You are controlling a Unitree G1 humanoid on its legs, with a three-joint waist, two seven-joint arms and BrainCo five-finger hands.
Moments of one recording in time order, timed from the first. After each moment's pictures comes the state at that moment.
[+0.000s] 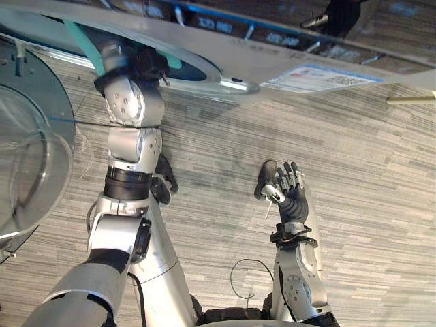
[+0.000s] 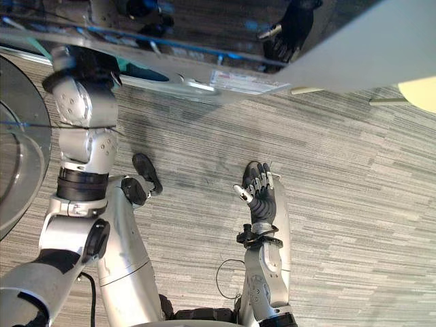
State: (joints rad) left arm -1.02 0.36 -0.03 0.11 -0.48 -0.26 0.47; right arm 0.10 0.07 0.22 -0.04 0.48 -0.31 -0.13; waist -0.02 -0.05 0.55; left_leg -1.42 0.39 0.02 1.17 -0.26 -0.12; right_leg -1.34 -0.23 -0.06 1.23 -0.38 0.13
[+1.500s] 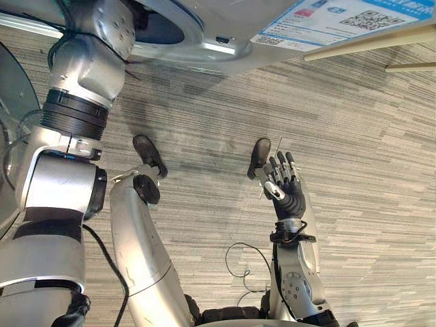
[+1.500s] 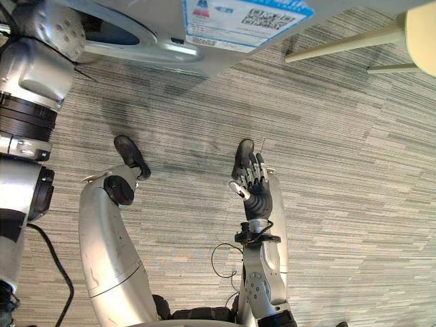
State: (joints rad) left arm -1.39 0.65 -0.24 0.54 0.45 0.02 0.29; right arm 0.09 0.06 0.24 -0.06 0.59 -0.34 0.00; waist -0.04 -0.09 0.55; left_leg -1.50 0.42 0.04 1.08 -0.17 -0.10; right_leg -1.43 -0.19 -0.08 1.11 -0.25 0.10
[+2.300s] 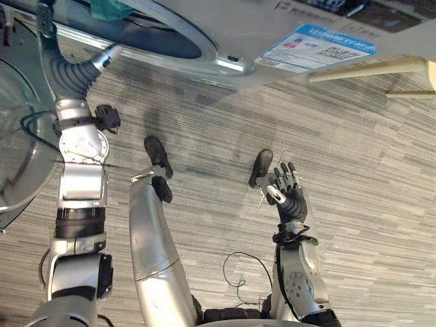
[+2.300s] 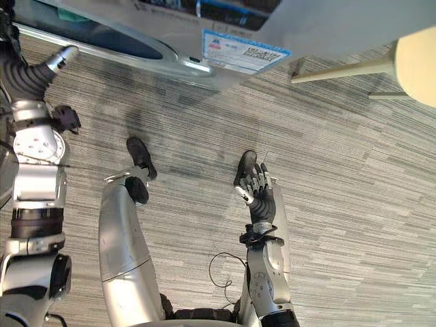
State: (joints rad) left arm -0.57 0.54 0.17 -0.01 0.05 -0.08 0.31; right arm 0.08 0.06 0.14 0.01 0.55 -0.28 -0.03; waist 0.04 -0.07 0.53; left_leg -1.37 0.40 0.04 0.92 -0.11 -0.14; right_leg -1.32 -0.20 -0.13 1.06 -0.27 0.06
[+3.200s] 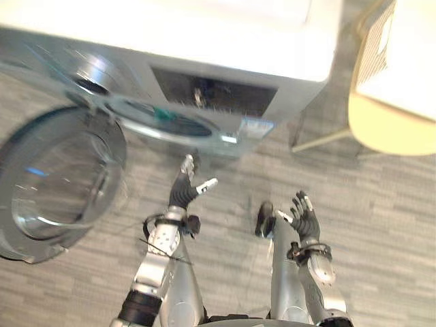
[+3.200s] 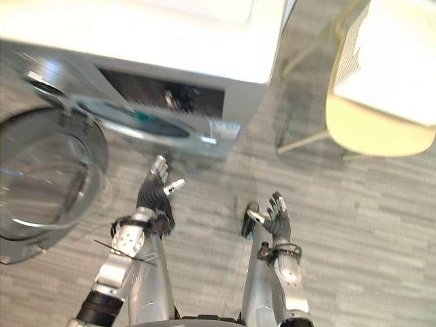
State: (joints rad) left arm 0.06 0.16 -0.20 0.01 -0.15 -0.18 0.05; right arm 0.17 -0.03 0.01 0.24 0.19 -0.19 -0.11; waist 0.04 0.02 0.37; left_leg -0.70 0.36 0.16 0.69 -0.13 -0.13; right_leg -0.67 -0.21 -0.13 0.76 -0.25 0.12
